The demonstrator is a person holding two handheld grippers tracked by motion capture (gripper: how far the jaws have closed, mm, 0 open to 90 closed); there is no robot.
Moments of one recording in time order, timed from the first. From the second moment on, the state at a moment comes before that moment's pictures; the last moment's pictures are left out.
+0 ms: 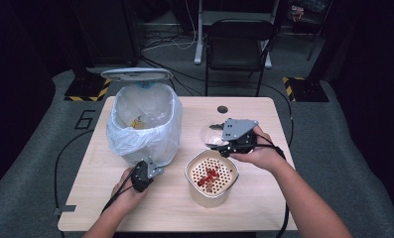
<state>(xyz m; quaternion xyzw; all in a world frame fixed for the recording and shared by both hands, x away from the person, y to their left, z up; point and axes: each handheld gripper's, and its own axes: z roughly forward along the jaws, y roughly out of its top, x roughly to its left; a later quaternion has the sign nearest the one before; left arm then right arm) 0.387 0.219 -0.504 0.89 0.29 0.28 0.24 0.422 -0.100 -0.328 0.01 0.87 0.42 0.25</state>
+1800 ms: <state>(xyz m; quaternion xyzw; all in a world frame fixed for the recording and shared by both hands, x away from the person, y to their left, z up) 0.389 0.221 -0.502 0.89 0.28 0.27 0.24 0.476 0.069 -0.244 0.14 0.84 0.52 0.10</state>
